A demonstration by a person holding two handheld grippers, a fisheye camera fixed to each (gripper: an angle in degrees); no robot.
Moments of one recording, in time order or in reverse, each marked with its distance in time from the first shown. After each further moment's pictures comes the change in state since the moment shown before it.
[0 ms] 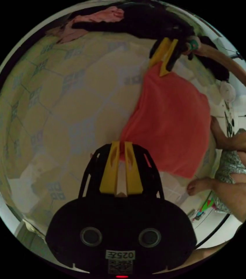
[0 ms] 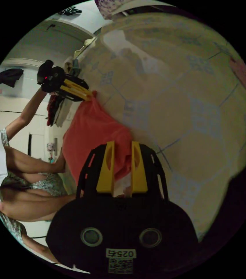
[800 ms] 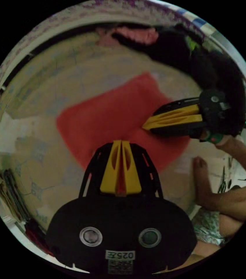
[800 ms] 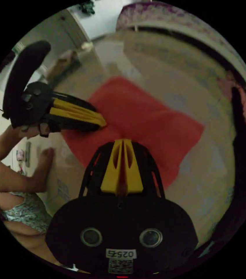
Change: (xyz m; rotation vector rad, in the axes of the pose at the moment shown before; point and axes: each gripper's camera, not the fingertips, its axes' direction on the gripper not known) left arm 0.221 0.081 0.016 0.381 -0.082 -0.471; right arm -0.247 0.054 0.101 0.363 0.374 0.058
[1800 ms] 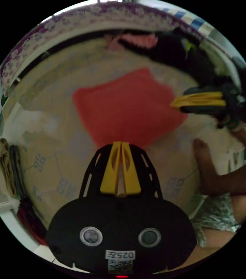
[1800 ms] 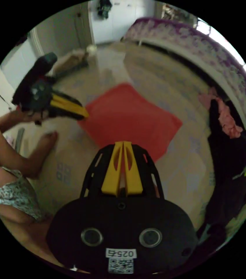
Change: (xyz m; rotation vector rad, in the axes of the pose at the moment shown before) left arm 0.006 0.189 -0.108 -0.188 -0.169 0.017; right arm -0.084 0.080 -0.013 -0.300 0.211 -0.207
